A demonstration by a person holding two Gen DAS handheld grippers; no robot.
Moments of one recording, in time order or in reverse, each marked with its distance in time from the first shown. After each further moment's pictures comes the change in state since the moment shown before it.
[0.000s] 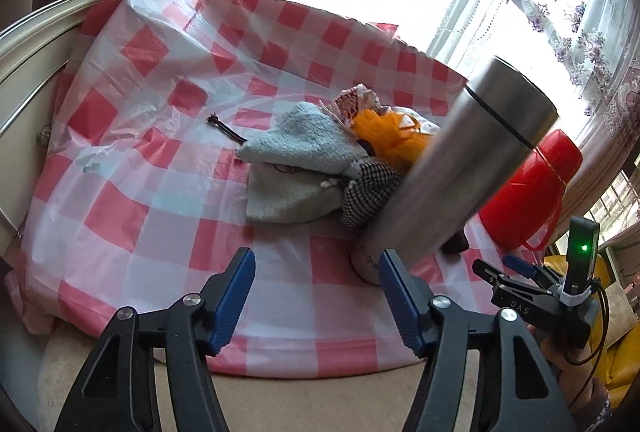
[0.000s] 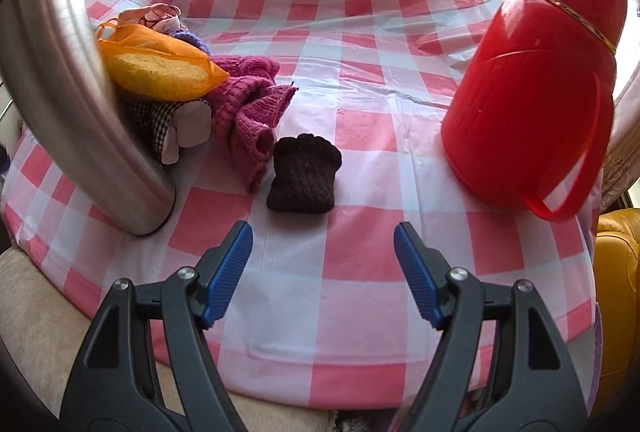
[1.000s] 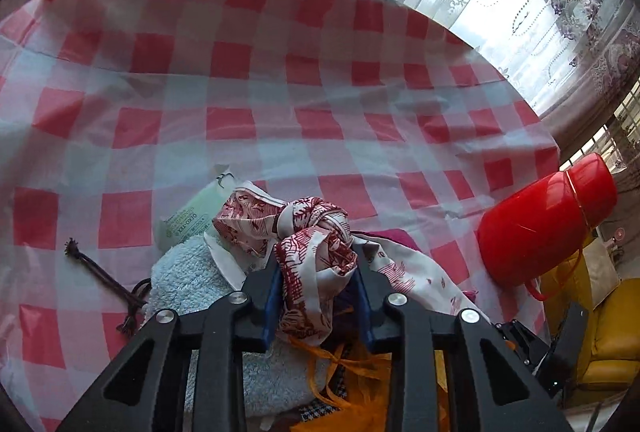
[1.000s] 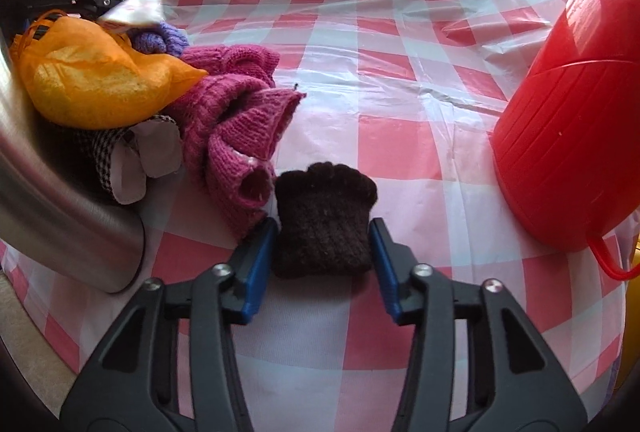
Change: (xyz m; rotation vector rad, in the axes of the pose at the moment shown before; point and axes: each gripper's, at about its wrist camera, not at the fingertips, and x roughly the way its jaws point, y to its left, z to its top) left arm 0.172 -0.058 0.146 0.175 0.271 -0.165; right arm 0.058 0.007 0.025 0.003 0.040 0.041
